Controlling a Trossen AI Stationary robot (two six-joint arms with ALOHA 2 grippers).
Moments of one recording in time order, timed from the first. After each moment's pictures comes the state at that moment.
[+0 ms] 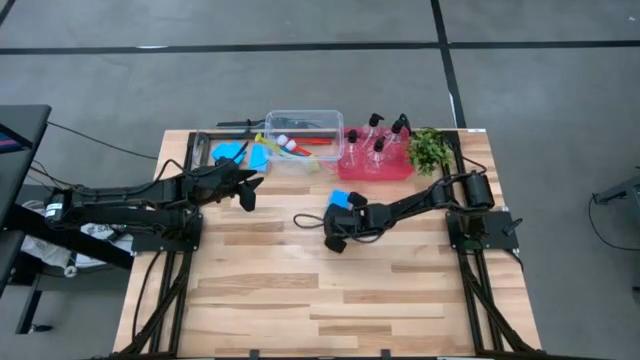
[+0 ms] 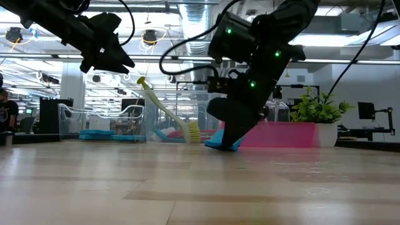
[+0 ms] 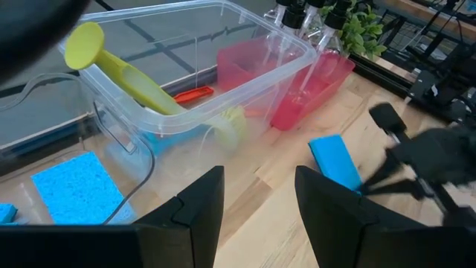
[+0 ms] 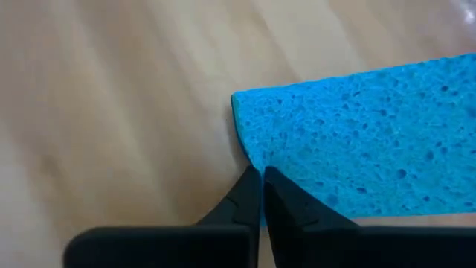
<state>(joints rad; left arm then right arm) 0.16 0.73 0.46 -0.16 -0.40 -0.37 0.09 1.82 1.05 -0.29 0.39 0.46</state>
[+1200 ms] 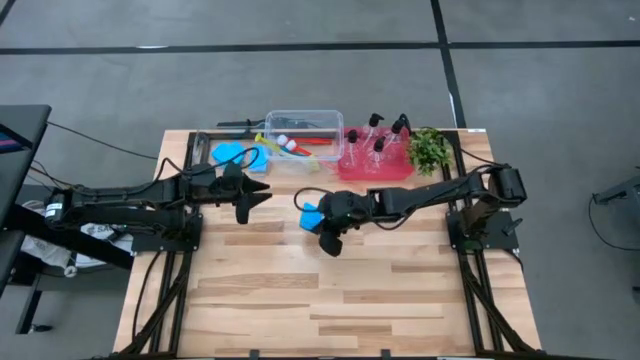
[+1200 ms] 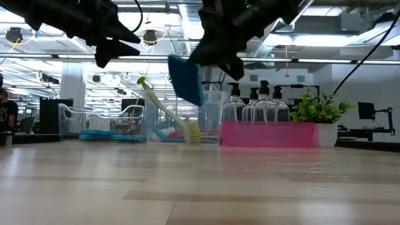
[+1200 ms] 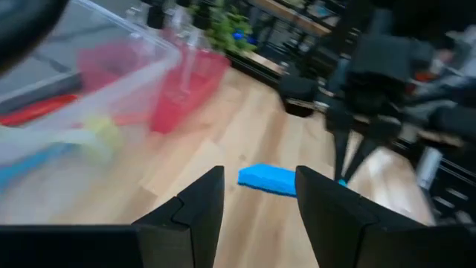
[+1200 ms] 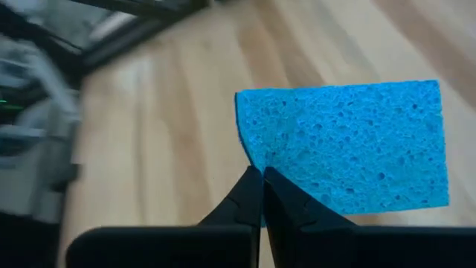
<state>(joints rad) 0.16 0.73 0.46 -0.01 -0.03 -0.34 0.08 1.55 1.10 -0.11 -0.04 0.50</state>
